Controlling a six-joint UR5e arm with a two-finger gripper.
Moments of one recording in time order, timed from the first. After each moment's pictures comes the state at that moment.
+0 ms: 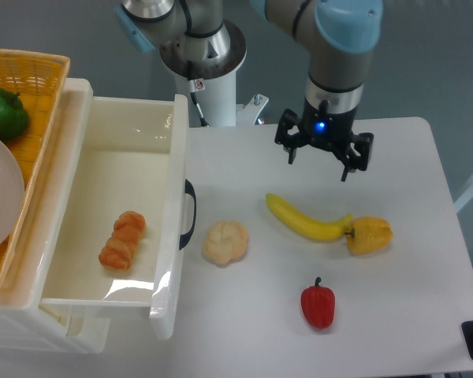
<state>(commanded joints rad) 2.69 -1.77 -1.53 -1.30 1.51 1.04</state>
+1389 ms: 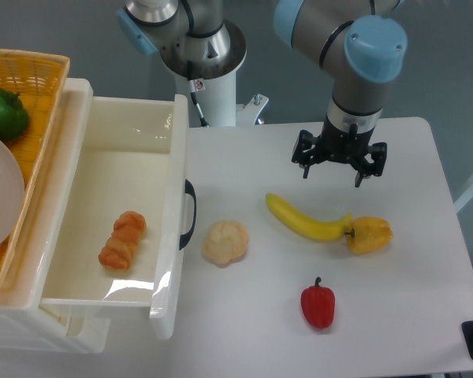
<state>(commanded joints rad) 2.69 -1.82 -1.59 -1.26 1.49 0.75</state>
